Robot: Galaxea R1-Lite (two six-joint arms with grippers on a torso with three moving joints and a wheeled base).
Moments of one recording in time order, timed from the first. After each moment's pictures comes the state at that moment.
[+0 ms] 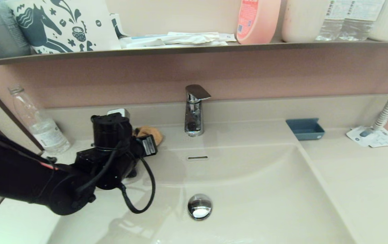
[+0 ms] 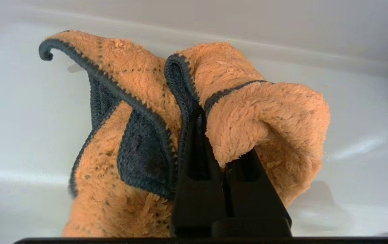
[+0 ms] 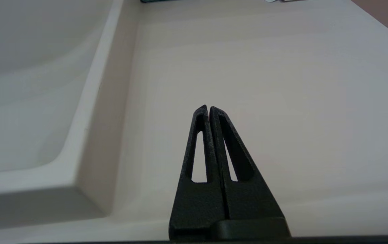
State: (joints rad) left arm -0.41 1.82 -0.72 -0.73 0.46 -0.28; right arm 0.00 0.00 0.00 -0.01 -0.03 0.05
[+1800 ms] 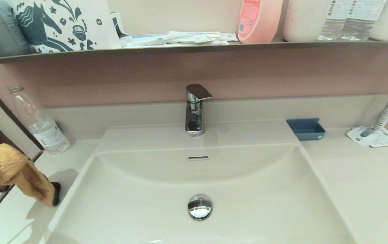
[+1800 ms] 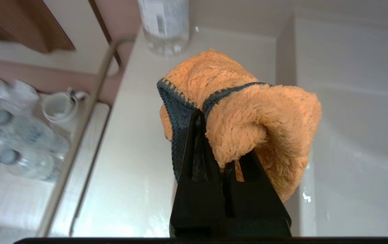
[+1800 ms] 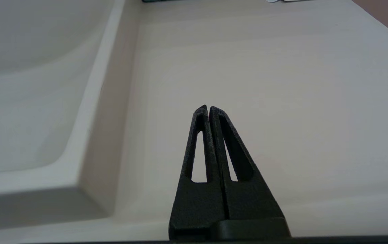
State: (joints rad) left arm 0.66 1.12 -0.58 -0.19 -0.45 0.12; right arm 0.00 0.00 0.00 -0.01 -0.03 0.05
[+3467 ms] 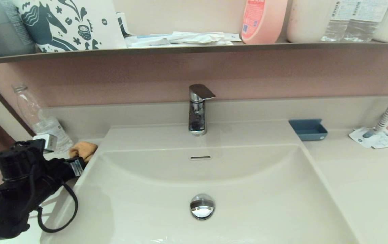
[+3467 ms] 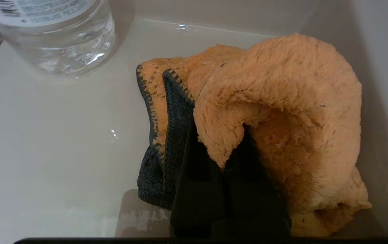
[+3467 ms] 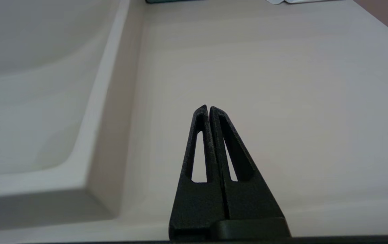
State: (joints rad) left arm 0.16 1.89 -0.40 -1.20 -0.12 -0.05; right arm 0.00 0.00 0.00 -0.01 -0.03 0.05
